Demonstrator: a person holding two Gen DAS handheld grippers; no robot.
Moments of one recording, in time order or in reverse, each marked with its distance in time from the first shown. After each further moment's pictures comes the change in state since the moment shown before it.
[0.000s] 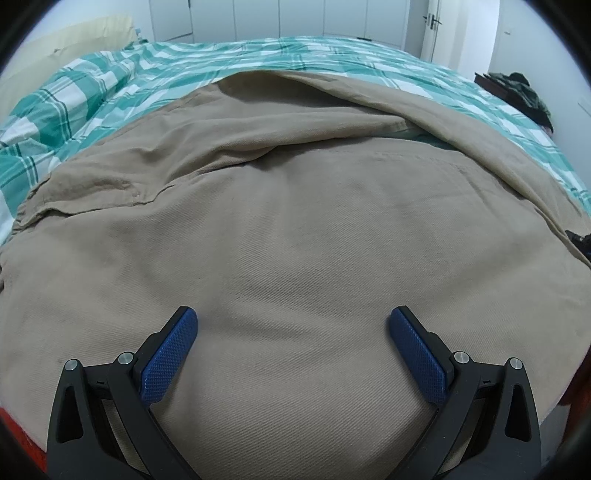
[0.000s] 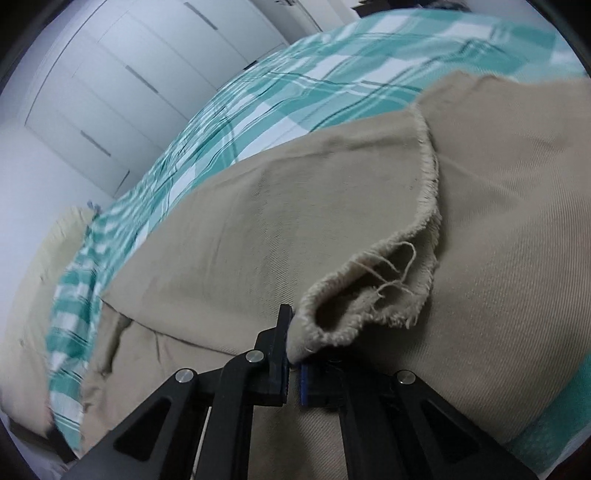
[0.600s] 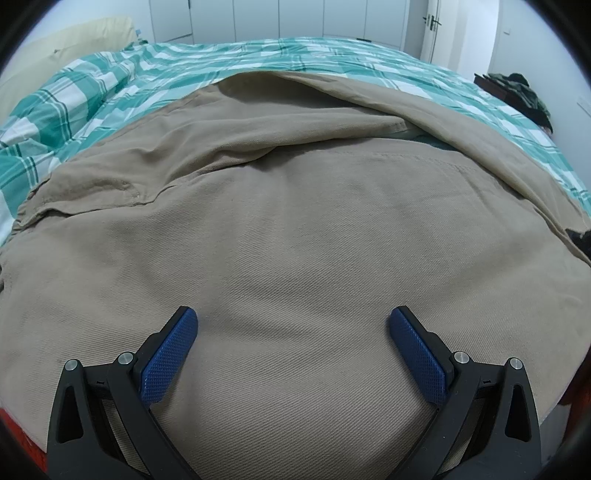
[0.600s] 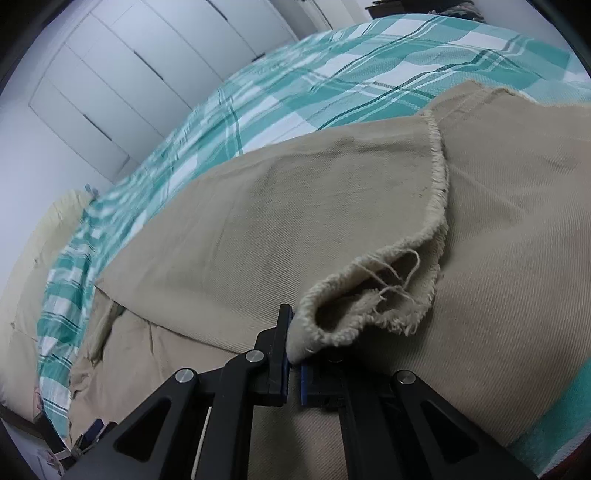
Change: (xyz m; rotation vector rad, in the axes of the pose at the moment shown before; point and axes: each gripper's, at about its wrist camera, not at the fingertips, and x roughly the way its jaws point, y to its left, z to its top) left arm 0.000 0.001 0.001 0.000 -0.001 -0.005; right arm 0.001 0.003 0.005 -0.056 0.050 -0.034
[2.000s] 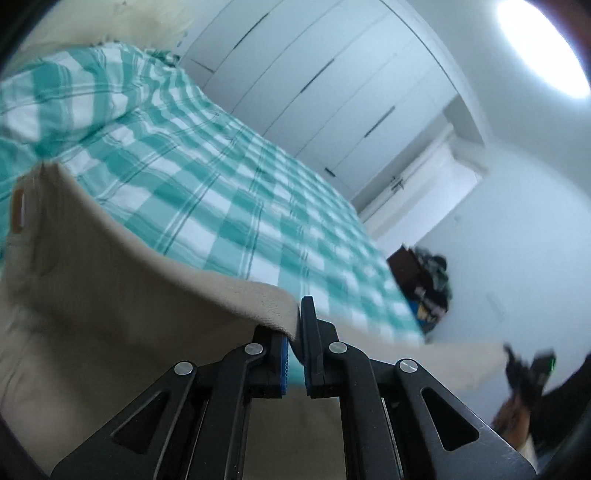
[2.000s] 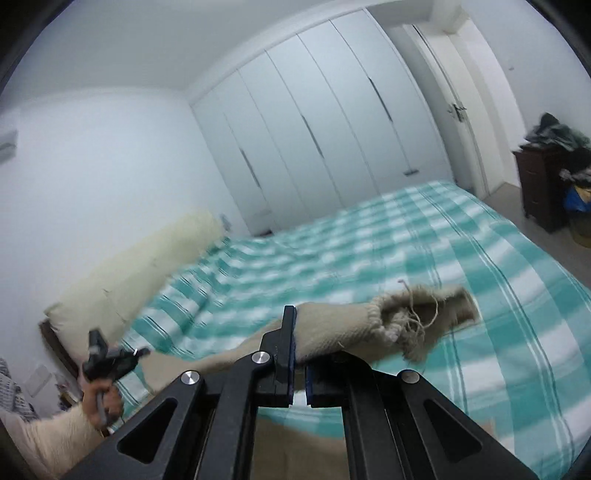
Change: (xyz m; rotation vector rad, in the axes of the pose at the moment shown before) left arm -0.159 0.107 0.122 -0.464 -0.320 -0.492; right arm -0.241 0.074 0.173 -0.433 -0.368 0.456
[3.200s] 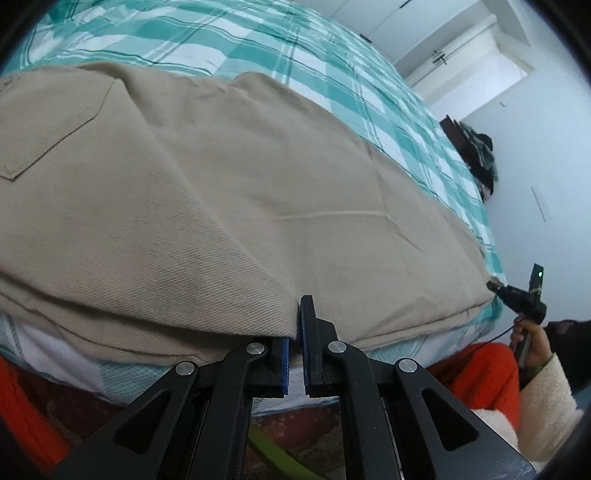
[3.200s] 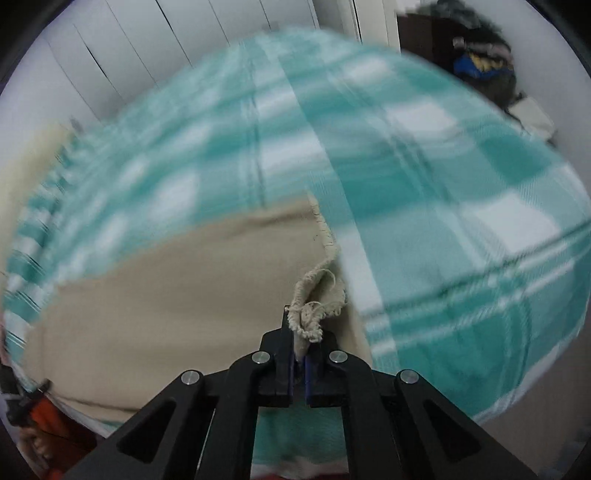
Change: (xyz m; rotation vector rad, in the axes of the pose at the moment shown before) left arm 0.063 0.036 -0.183 0.039 0.486 0.159; right arm 0.019 -0.190 -0.181 0.218 0.626 -0.538
